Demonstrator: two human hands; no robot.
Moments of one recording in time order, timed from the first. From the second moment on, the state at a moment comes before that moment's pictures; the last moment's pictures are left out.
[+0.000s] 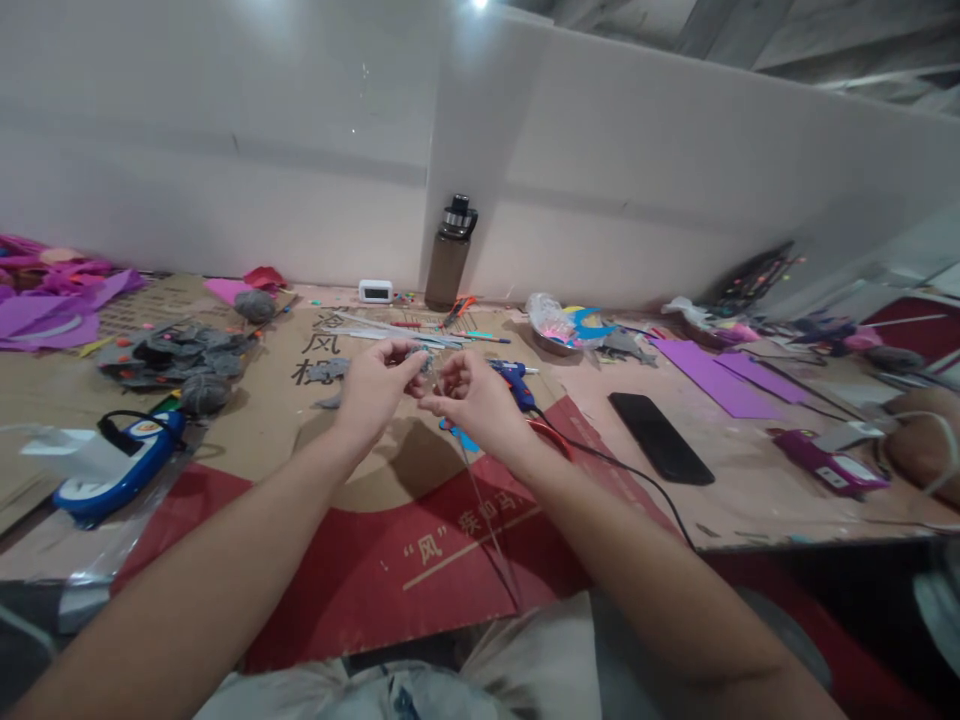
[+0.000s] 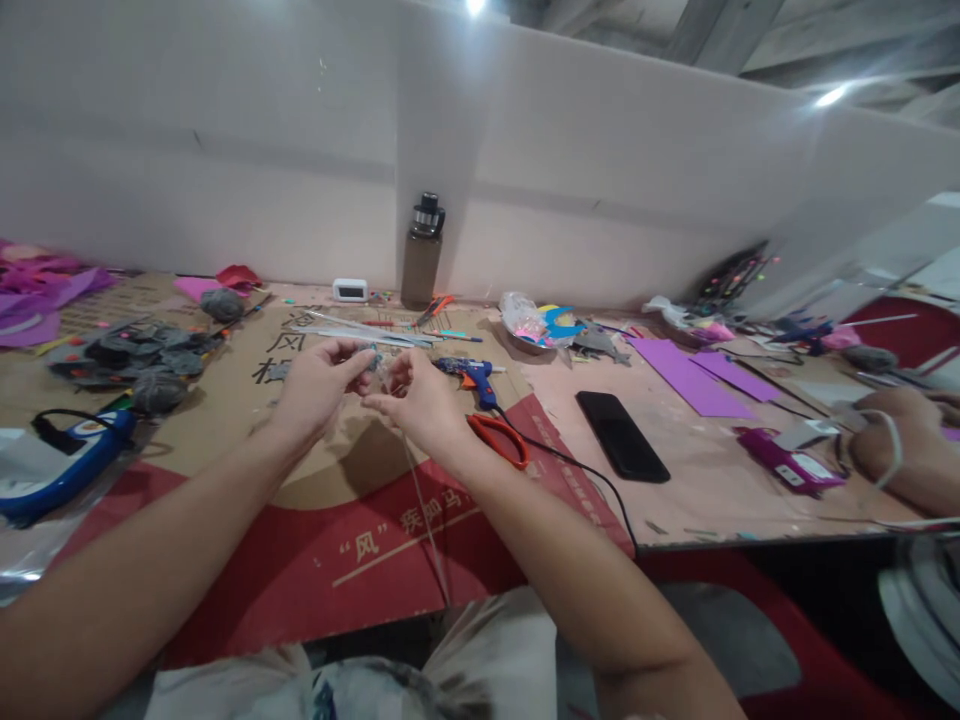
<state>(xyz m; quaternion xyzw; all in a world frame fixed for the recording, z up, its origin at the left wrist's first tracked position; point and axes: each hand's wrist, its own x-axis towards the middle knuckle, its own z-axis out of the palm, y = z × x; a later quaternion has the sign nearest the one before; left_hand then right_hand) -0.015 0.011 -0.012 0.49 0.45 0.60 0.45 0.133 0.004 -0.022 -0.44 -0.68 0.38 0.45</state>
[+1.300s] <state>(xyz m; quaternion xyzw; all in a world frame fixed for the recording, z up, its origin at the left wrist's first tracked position) -0.034 0.021 0.003 0.48 0.42 0.63 0.44 0.090 0.062 0.051 -0.46 -0.82 -0.02 0.32</state>
